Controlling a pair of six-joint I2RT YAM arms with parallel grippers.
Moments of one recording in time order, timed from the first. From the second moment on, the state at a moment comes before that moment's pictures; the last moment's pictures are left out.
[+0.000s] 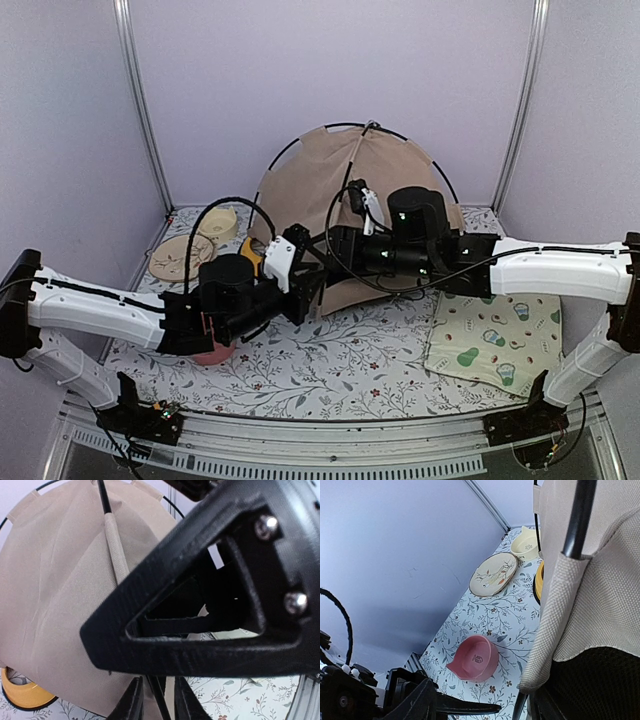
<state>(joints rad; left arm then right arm) -1.18 1.39 0.75 0.49 -0.42 -0.09 1.03 1.52 1.16 0.07 0.02 0.68</state>
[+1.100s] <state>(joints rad) -1.08 1.51 0.88 0.37 -0.44 -0.13 0.99 1.37 1.14 -0.07 0.05 0.63</state>
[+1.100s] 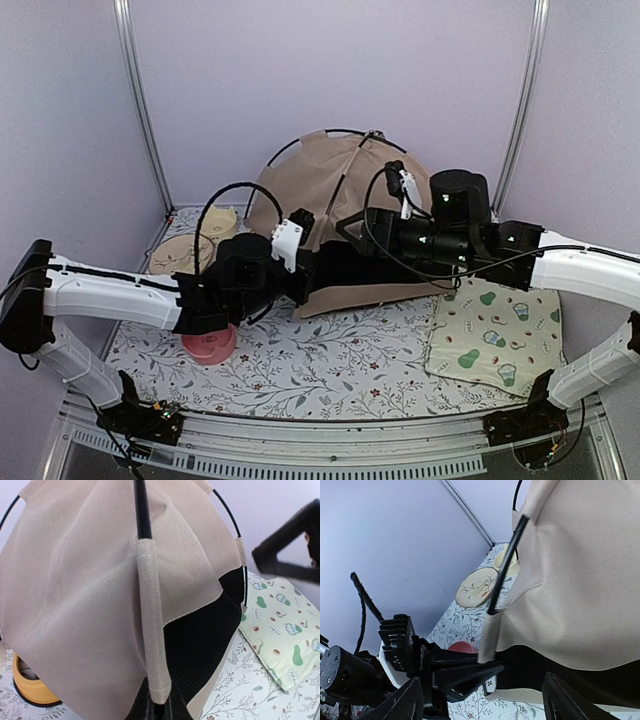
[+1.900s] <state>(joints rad) -0.72 1.22 0.87 0.31 0.00 0.20 0.83 0.96 1.14 -0.32 0.21 0.37</state>
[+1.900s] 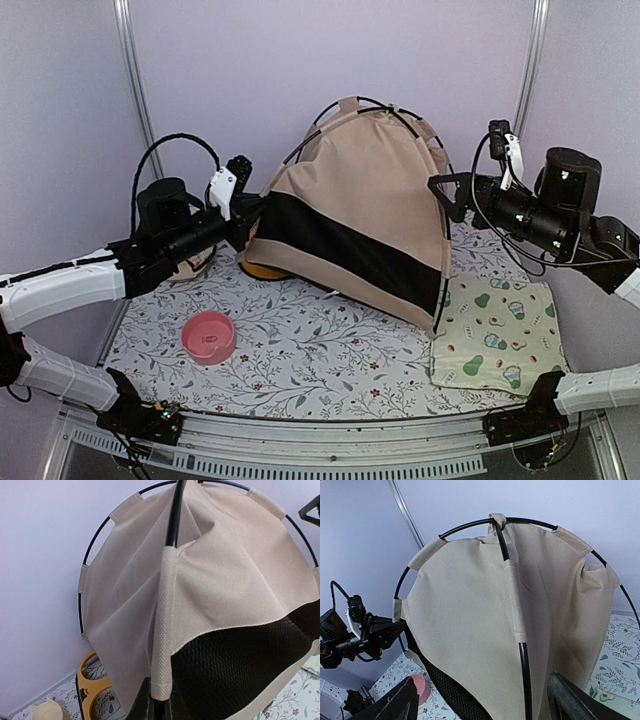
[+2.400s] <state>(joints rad) -0.56 1.23 0.95 0.27 0.18 0.17 0.83 0.93 1.14 -0.42 0.21 0.34</state>
